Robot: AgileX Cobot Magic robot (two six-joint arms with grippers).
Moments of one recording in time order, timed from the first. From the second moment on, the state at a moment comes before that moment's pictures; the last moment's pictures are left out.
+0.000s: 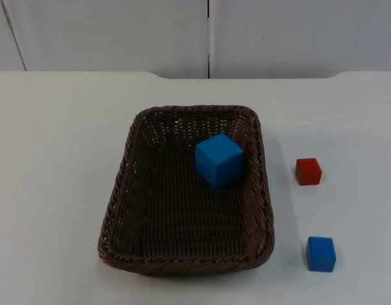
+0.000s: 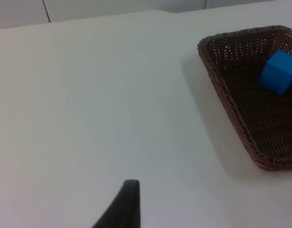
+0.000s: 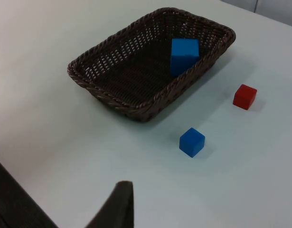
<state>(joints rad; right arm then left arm) 0.72 0.00 -0.51 -0.02 1.08 -0.01 -0.17 0.00 -0.50 -0.06 1.07 0.03</state>
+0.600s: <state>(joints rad) 0.72 0.00 -0.51 -0.02 1.08 -0.01 -0.17 0.00 -0.50 -0.06 1.08 0.03</state>
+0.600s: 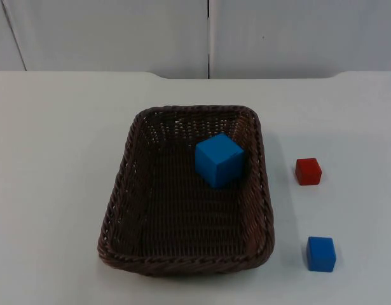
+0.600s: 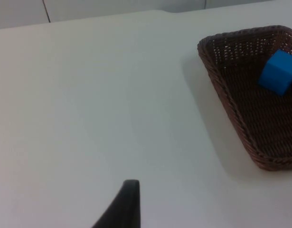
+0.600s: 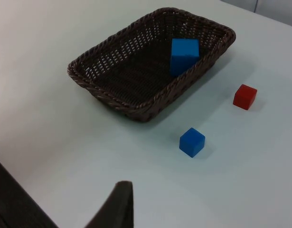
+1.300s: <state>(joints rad) 0.42 0.00 -0.51 -0.02 1.08 -0.01 -0.17 0.00 -0.50 -0.06 1.08 0.03</state>
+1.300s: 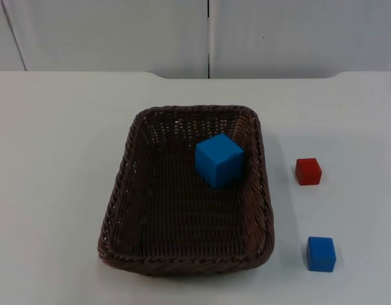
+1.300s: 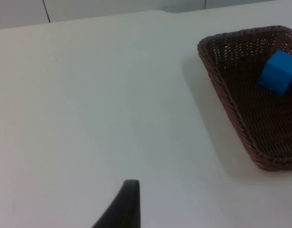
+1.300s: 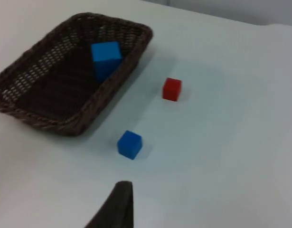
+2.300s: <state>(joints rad) 0.09 0.00 -0.51 -0.02 1.08 -0.01 -0.17 0.00 -0.50 -0.06 1.08 0.03</state>
